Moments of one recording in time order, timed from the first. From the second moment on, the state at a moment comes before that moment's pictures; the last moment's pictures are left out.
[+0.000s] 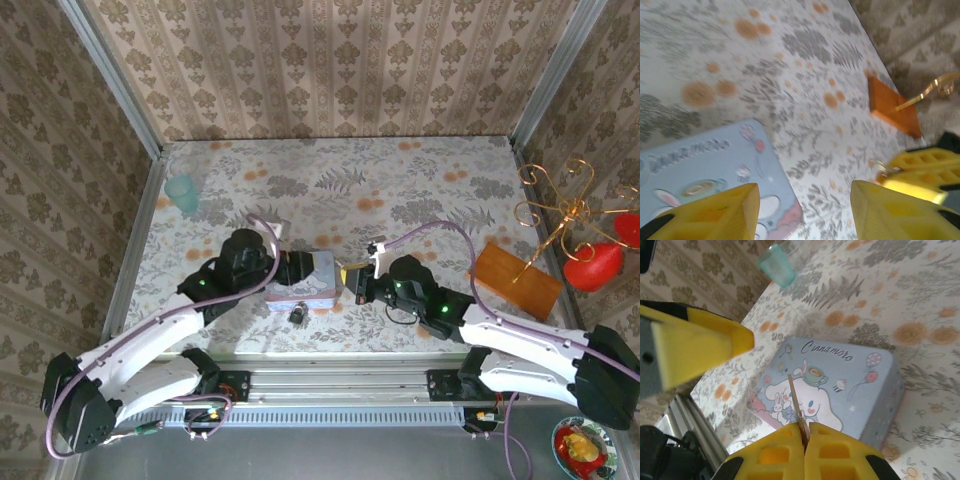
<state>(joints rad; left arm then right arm) -0.78 0.97 0.68 -0.21 0.22 -0.59 0.89 1.04 0.52 0.16 0.01 0.61</state>
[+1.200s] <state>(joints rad) -1.10 1.27 0.72 -0.64 -0.18 -0.82 0.92 1.00 0.49 0.04 0.12 0.60</state>
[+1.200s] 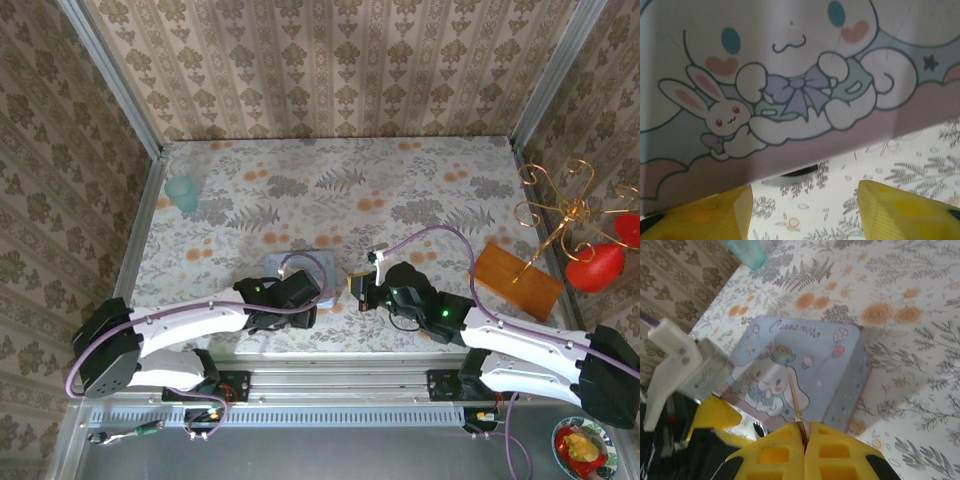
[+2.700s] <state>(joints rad) -0.74 1.17 0.50 -0.05 0.14 -0.42 0.92 0.93 0.40 -0.04 0.20 0.76</state>
